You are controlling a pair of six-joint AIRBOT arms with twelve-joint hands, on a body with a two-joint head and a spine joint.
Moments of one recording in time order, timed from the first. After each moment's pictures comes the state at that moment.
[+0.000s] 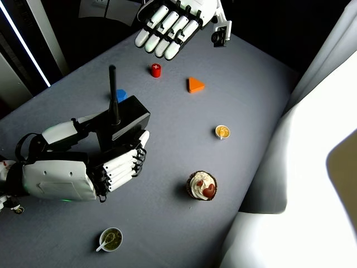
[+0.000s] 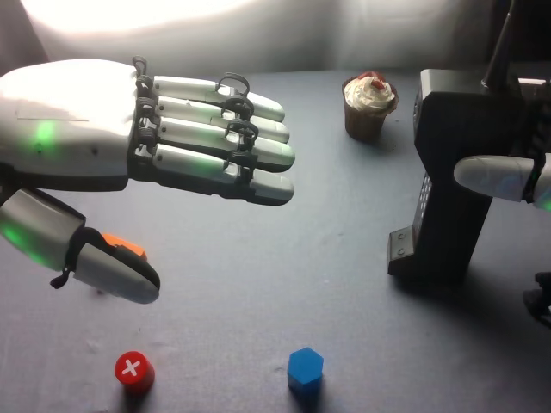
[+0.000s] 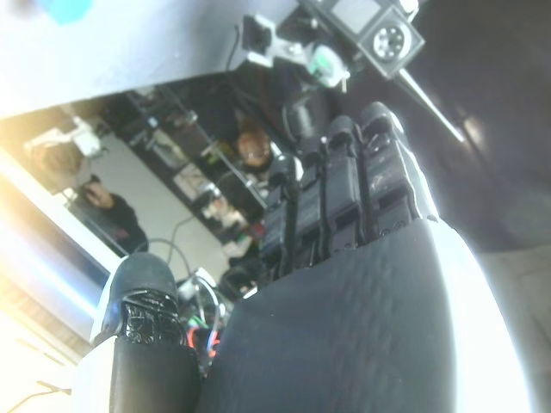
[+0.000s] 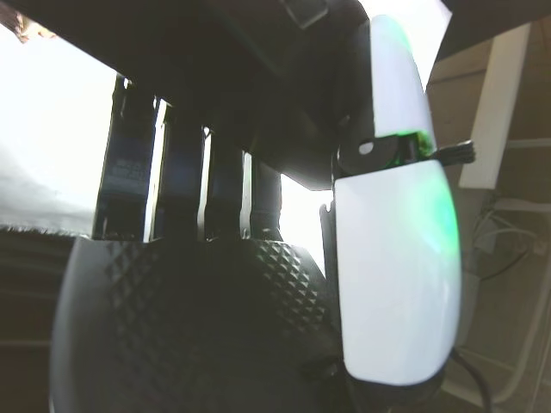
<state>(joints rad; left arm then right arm) 0.39 -0.65 1.45 1.22 -1.30 -0.05 -0.75 -1.13 1.29 0.15 1.17 0.38</state>
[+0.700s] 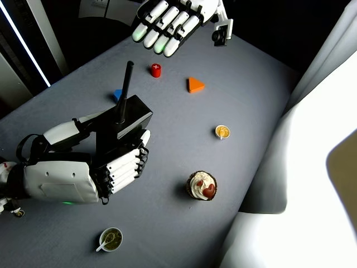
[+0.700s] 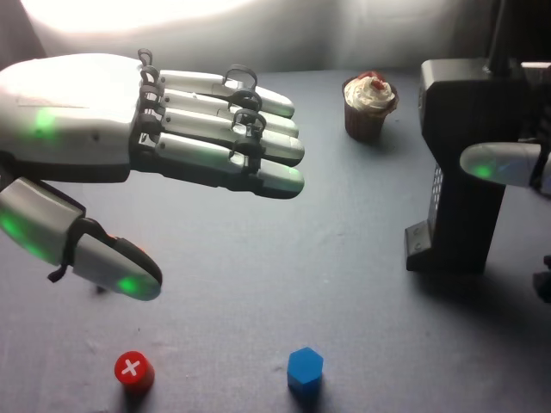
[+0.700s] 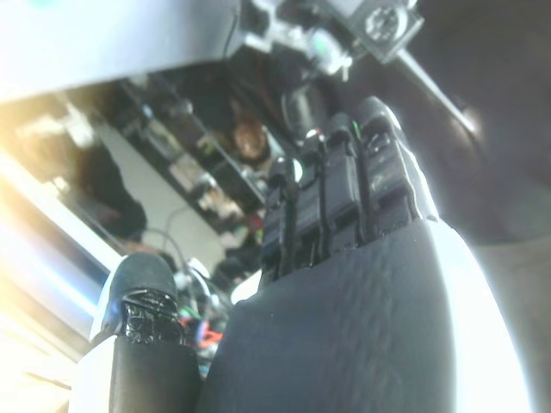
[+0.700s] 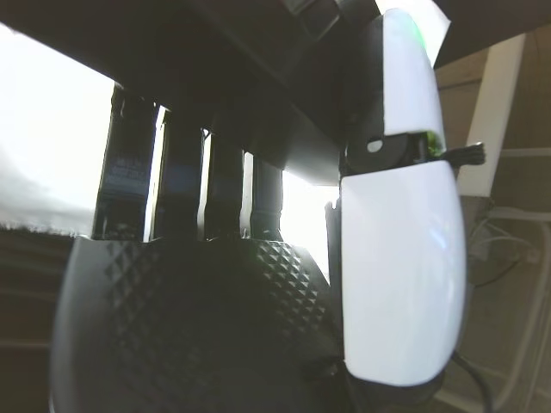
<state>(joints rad) 0.38 -0.67 1.46 1.20 -1.33 -0.16 -0.71 -1.11 1.31 0.13 1.14 0.38</state>
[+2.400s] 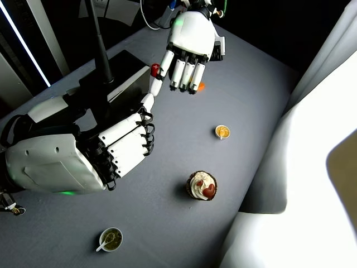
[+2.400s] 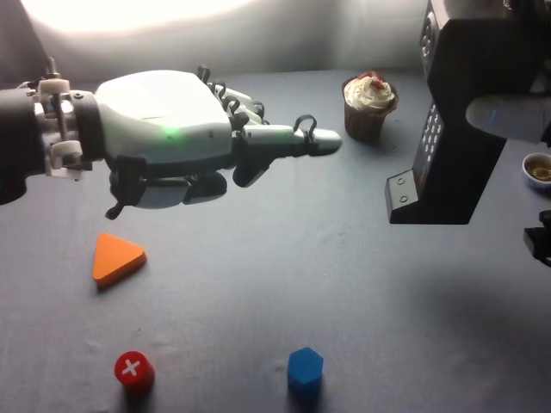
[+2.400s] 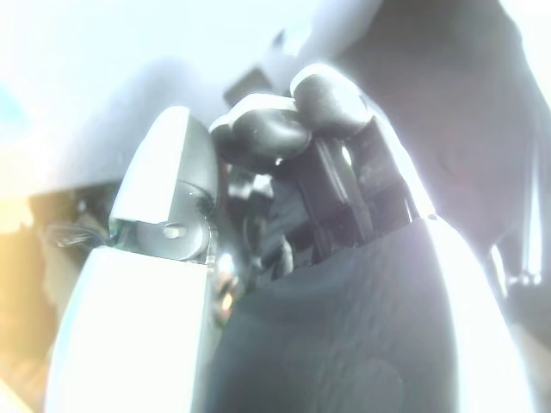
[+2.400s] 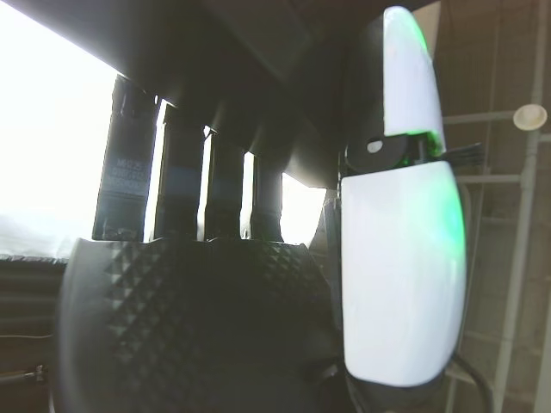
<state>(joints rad) 0.38 -0.71 1.28 1.06 -0.67 0.04 -0.62 -1.09 1.33 0.06 1.25 0.40</state>
